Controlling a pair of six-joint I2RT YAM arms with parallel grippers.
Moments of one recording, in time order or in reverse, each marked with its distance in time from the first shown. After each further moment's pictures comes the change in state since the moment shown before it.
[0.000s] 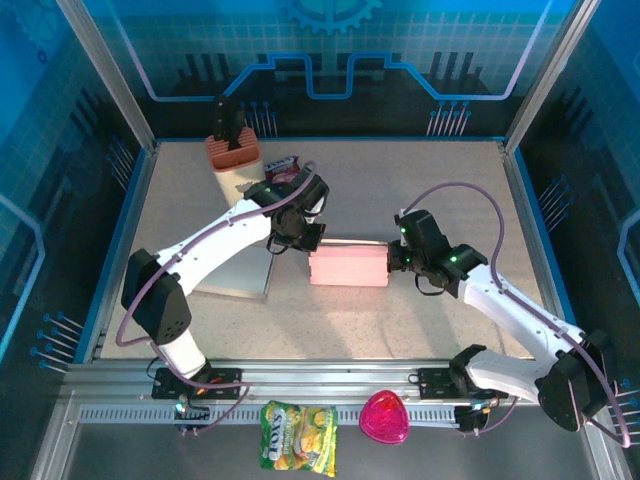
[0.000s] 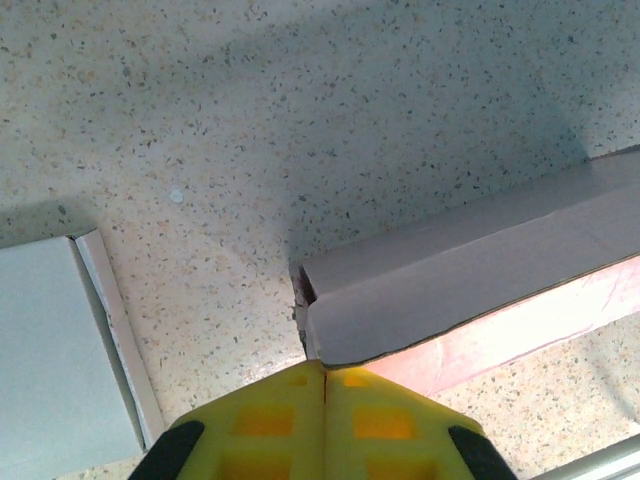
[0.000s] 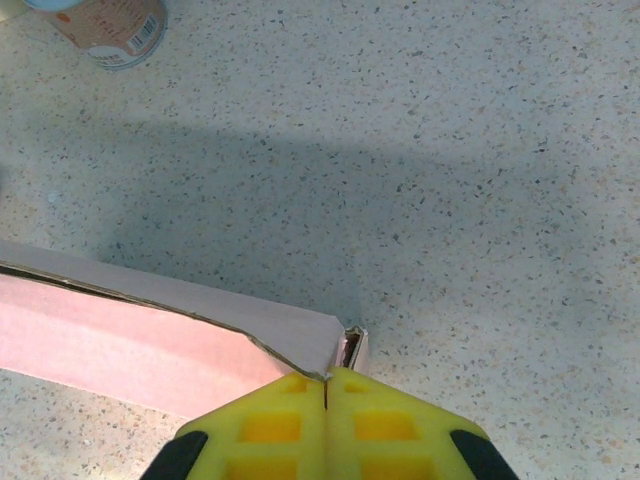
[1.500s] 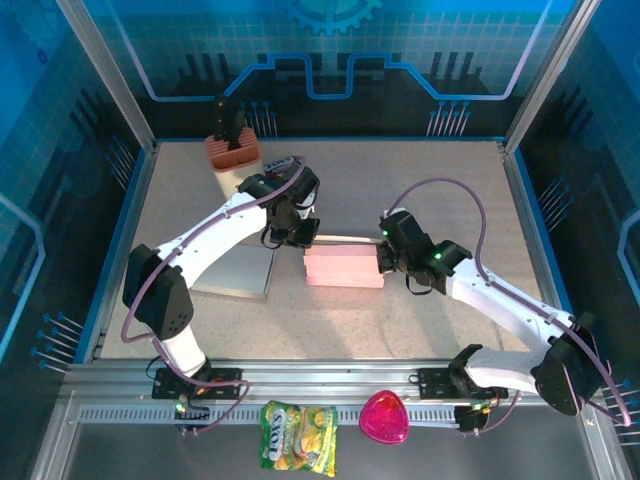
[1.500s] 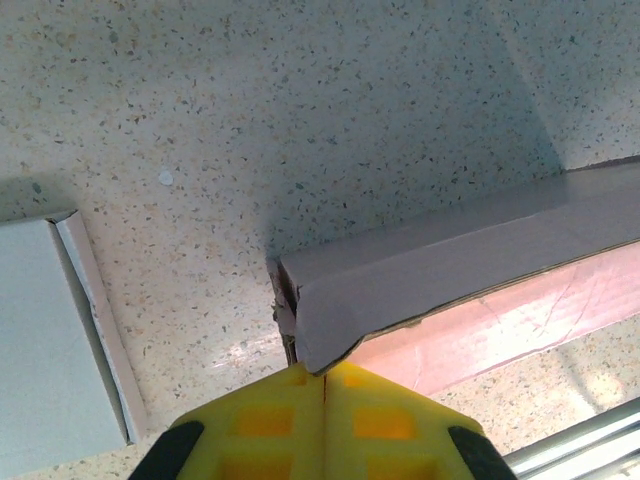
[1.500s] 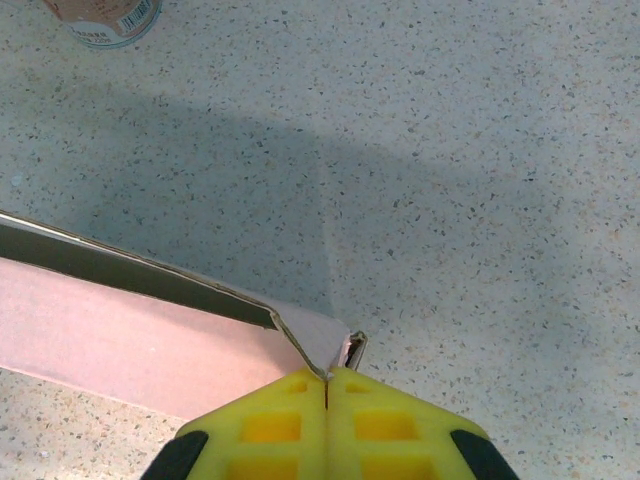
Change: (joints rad) left arm 0.071 0.022 0.004 -0.012 0.111 -0.004; right arm 0.106 0.079 0.059 -0.021 0.135 -0.026
